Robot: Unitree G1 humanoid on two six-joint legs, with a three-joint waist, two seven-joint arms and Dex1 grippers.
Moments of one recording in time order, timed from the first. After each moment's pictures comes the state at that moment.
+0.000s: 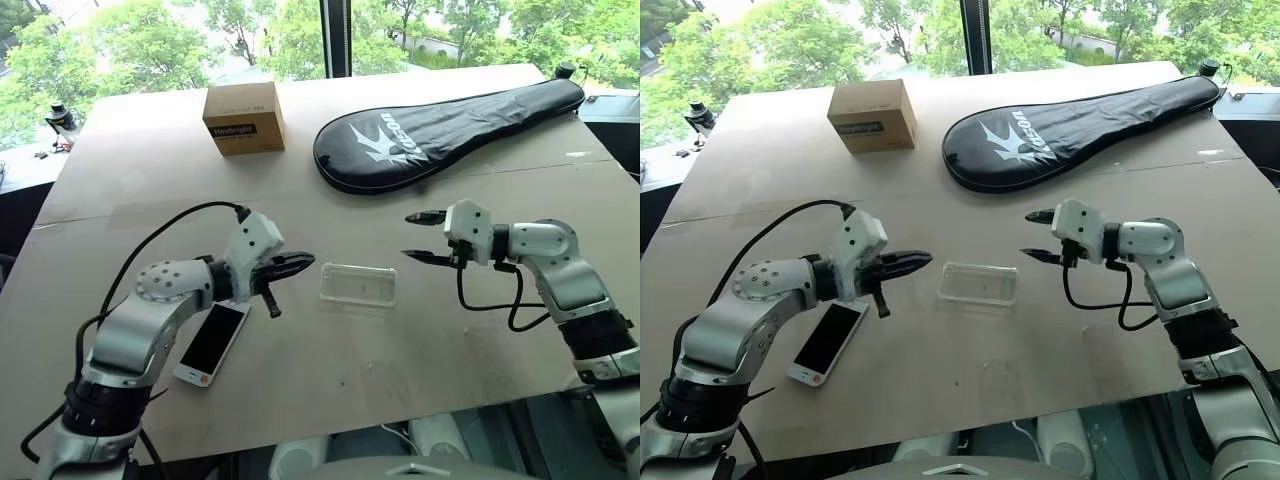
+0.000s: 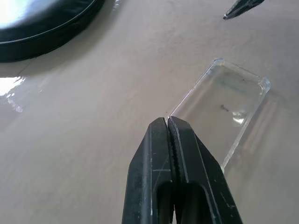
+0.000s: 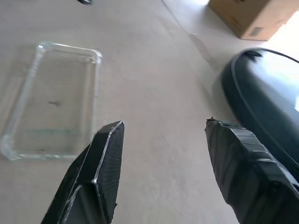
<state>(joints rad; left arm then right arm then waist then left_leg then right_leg) -0.13 0.74 0.07 -0.43 -0.42 0.61 -0.86 -0.53 -0.60 0.15 0.18 0.16 -0.03 1.02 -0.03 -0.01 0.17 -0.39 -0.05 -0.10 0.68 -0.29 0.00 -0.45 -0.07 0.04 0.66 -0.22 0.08</state>
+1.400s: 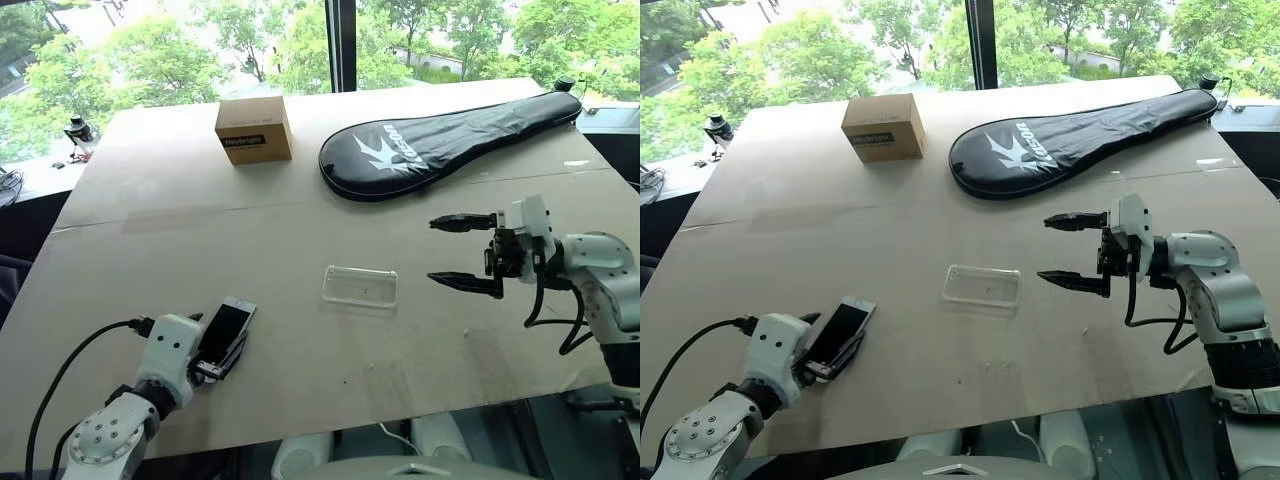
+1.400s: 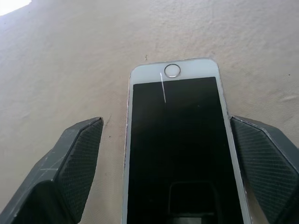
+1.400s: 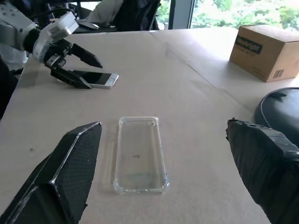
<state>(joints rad) 0.56 0.48 0.31 -0.53 -0.21 0.34 -0.50 -0.36 -0.67 -0.01 -0.07 0.51 0.21 1.25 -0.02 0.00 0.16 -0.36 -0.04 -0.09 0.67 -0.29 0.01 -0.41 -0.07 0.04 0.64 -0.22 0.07</state>
